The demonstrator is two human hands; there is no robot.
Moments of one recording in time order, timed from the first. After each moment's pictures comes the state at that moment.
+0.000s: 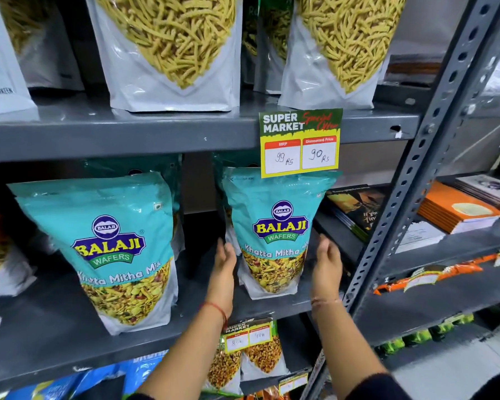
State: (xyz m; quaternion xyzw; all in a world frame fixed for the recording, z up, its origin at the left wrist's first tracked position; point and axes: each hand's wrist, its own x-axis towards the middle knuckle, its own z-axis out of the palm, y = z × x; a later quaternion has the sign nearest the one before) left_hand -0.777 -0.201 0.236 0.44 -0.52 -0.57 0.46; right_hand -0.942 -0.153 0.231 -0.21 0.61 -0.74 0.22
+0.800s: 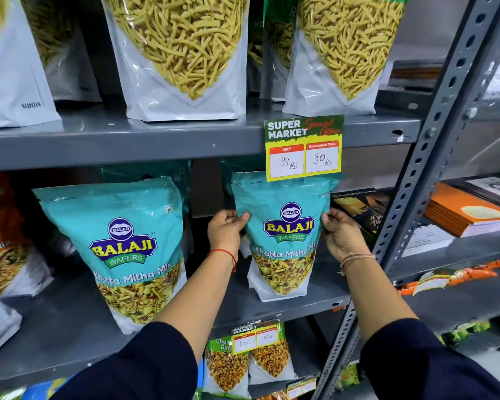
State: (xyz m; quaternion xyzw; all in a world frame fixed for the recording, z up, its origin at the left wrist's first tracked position) left_hand -0.789 -0.239 0.306 0.41 -0.44 -0.59 0.54; right_hand -0.993 -0.181 0.292 -0.27 0.46 -0.74 0.41
